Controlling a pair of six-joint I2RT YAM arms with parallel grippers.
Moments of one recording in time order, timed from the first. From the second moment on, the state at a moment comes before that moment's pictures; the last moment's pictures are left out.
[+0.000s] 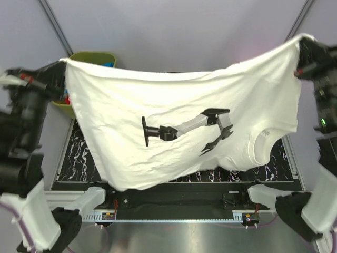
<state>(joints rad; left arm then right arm) -0.12 0.92 2.02 -0.74 0.02 -0.38 0.26 1.07 2.20 -0.75 0.26 0.21</state>
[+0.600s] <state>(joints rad) 0.03 2.20 2.20 -1.00 0.10 -0.40 0.00 2.47 2.59 -0.85 -0.18 0.40</state>
